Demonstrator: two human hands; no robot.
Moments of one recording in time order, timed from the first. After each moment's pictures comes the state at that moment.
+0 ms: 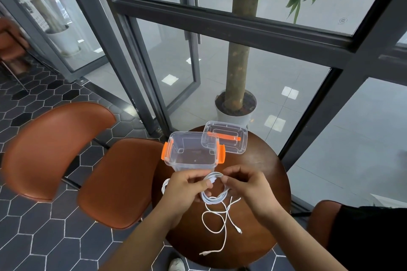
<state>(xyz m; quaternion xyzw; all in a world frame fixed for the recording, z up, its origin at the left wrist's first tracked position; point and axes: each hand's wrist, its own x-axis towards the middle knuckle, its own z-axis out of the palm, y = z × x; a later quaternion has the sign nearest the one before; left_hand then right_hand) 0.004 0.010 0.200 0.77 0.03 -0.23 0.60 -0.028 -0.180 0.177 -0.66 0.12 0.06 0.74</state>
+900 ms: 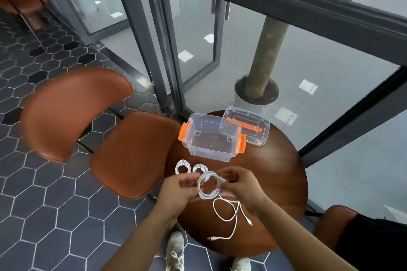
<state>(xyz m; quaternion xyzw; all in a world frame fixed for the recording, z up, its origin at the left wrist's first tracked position) -0.002 0.078 0.118 0.67 0.21 -0.21 0.68 0.011 -0.120 0.108 -0.71 0.15 0.22 0.65</state>
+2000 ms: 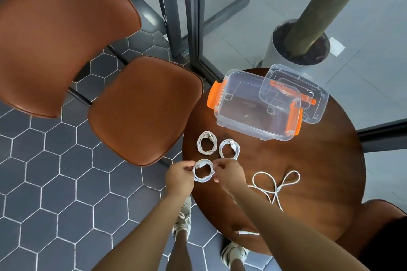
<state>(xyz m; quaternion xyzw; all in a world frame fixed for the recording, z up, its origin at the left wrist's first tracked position) 0.038 0.152 -0.104 0.79 0.32 -0.18 0.49 0.060 0.006 -0.068 -0.82 0.22 0.32 0.42</state>
